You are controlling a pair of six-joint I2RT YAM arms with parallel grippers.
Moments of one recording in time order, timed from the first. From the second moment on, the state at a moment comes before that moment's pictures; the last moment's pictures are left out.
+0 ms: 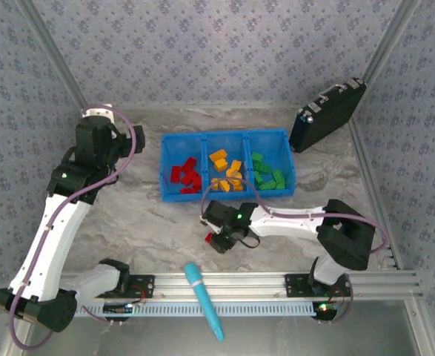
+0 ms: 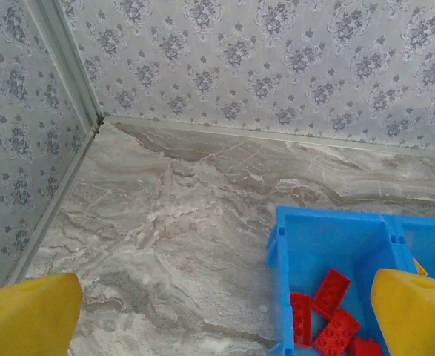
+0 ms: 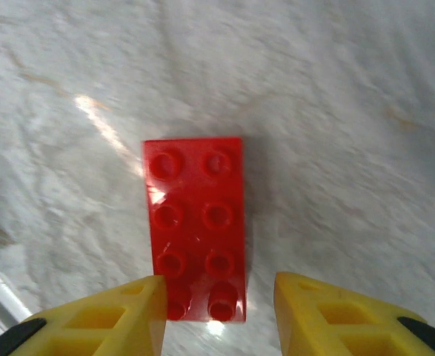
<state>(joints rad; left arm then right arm) -0.32 1.06 1.35 -0.76 -0.35 -0.26 1.12 1.59 0.94 -0.60 -0.02 0.24</state>
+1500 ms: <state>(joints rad) -0.22 1.02 1.32 -0.76 -0.28 -0.24 0.98 1.70 1.34 -0.72 -0.04 0.02</state>
